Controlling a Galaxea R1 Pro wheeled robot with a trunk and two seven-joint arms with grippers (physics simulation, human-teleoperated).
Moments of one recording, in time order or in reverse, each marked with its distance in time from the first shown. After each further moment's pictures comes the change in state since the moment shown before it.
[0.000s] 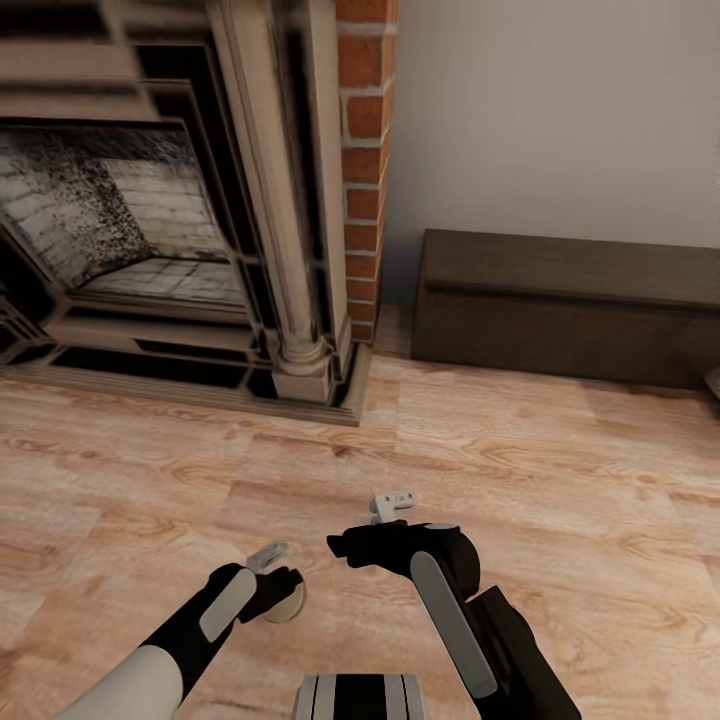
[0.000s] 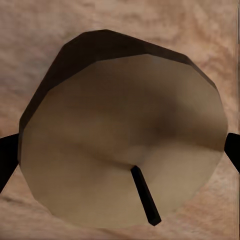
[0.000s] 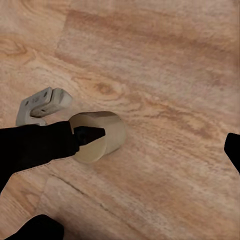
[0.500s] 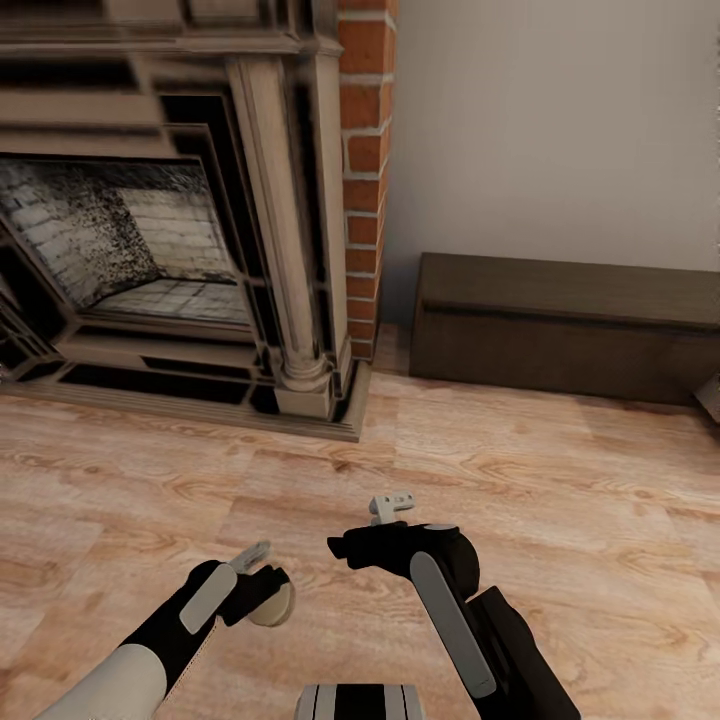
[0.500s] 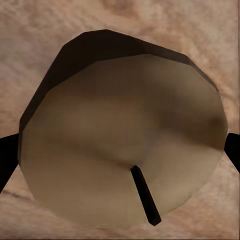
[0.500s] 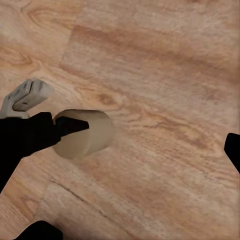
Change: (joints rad) left arm 0.000 0.040 0.086 -0.001 0.039 0.070 -0.001; right arm 0.000 0.000 0.000 0.008 0.000 0.001 -0.002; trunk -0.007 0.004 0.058
